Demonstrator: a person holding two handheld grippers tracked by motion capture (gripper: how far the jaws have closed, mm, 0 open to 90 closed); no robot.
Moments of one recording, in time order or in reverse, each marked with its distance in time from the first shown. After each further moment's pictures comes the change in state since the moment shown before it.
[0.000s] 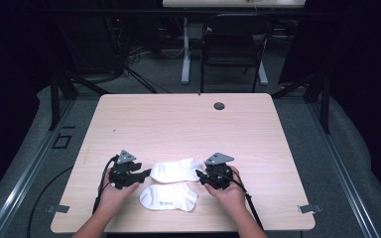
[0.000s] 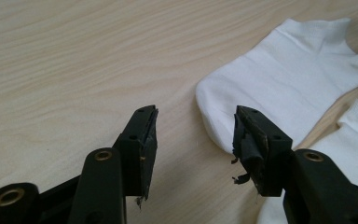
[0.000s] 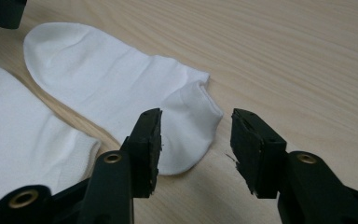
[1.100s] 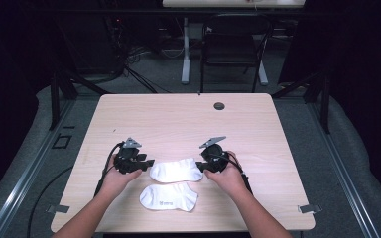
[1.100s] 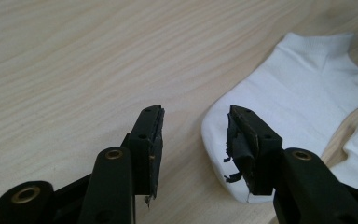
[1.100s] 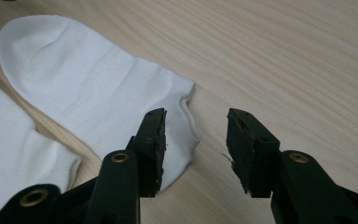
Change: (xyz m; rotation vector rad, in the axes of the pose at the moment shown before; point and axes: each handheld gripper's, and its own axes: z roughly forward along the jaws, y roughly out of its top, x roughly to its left) left arm 0.011 0.037 0.019 0.093 -0.058 0.039; right arm -0.021 0.044 0.015 0.204 0.040 -0.001
